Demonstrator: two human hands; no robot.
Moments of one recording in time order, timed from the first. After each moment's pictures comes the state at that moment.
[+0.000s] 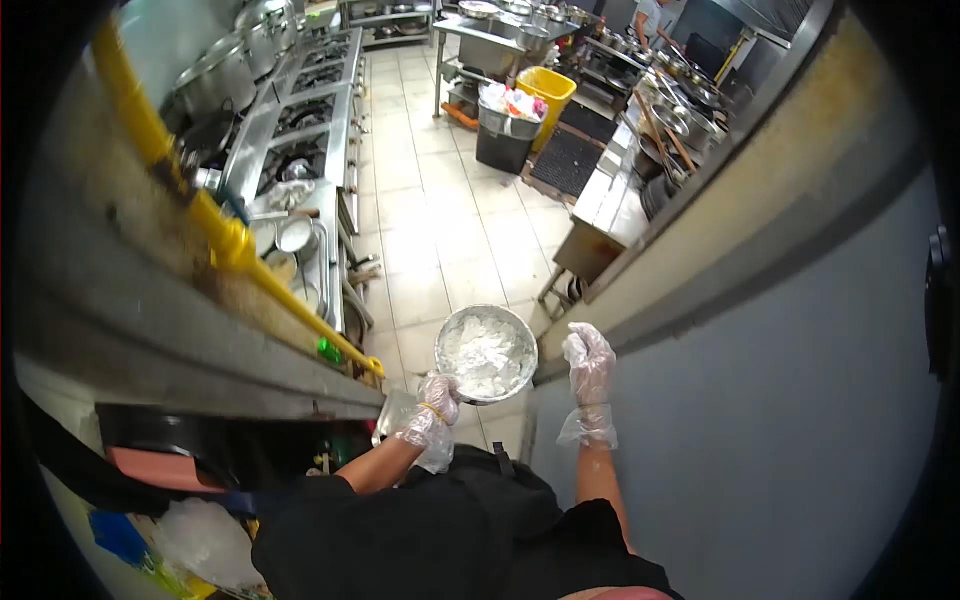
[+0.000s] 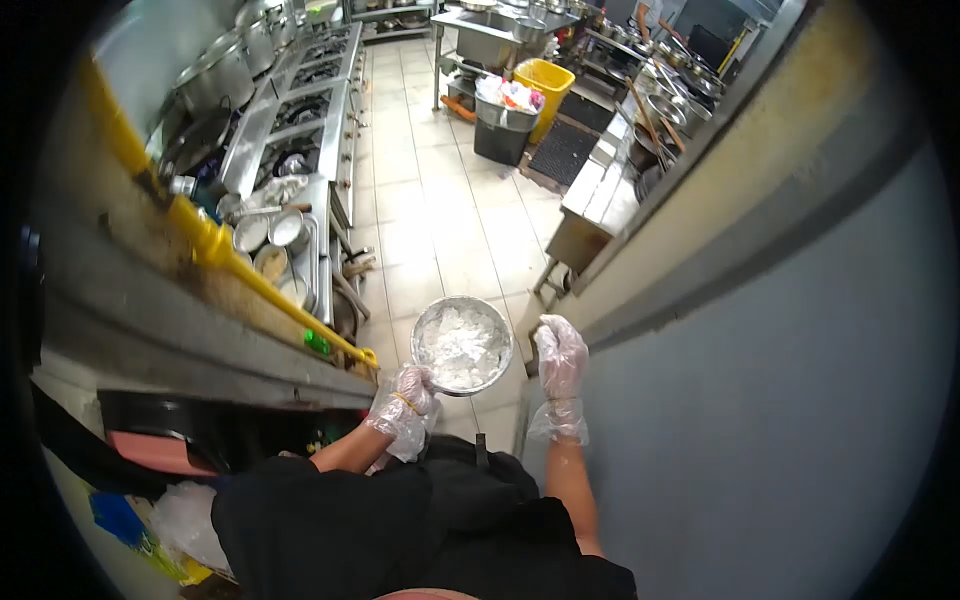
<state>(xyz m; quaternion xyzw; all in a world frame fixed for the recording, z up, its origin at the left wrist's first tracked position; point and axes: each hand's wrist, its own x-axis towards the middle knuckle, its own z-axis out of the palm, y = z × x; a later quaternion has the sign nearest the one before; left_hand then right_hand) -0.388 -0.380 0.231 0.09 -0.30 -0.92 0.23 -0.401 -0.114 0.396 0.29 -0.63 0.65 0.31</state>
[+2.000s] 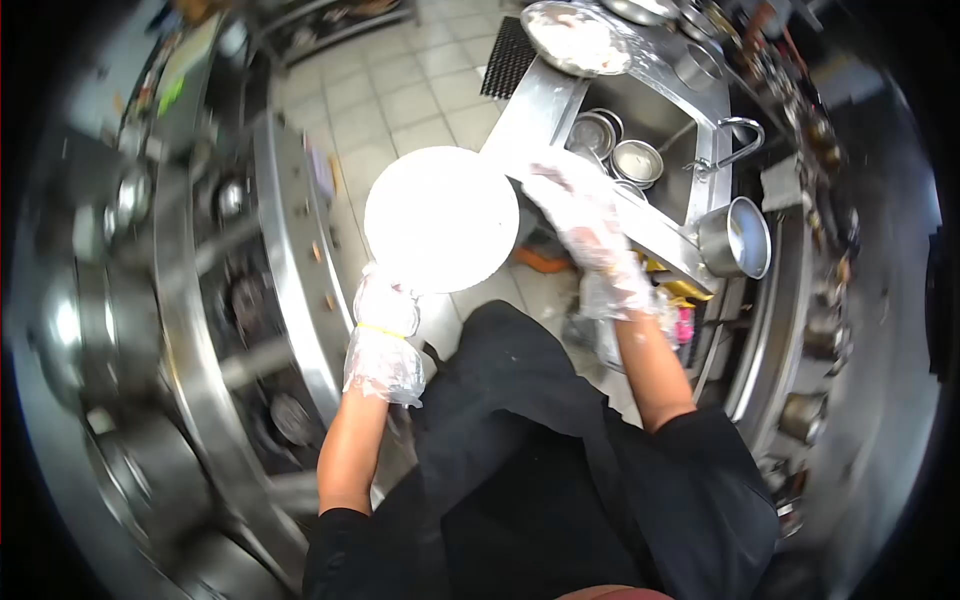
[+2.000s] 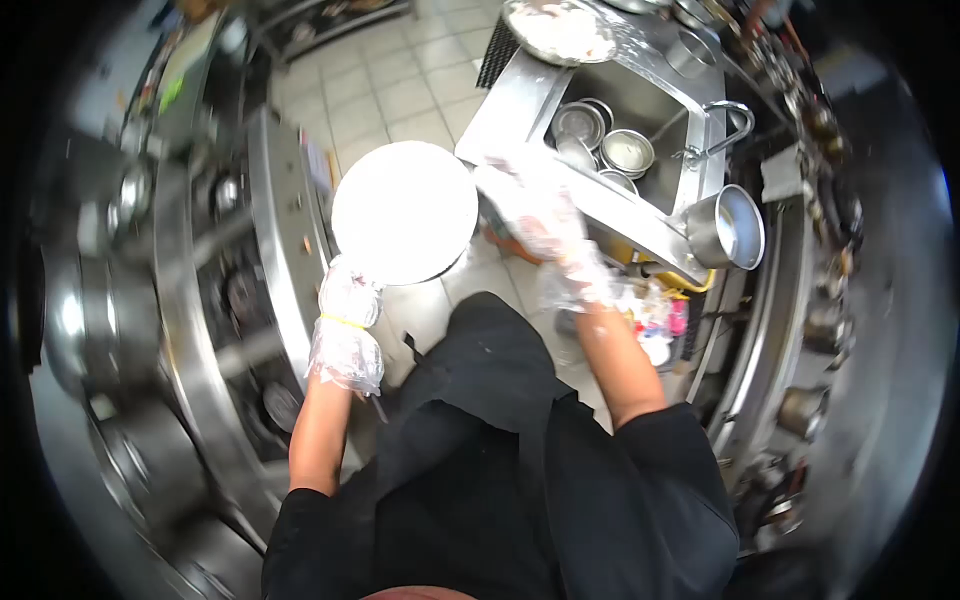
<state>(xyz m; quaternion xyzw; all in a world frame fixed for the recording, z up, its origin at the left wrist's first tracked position) -1.381 -1.538 0.214 0.37 -0.26 -0.87 0.19 -1.579 -1.357 0.306 0.36 -0.76 0.54 -0.07</state>
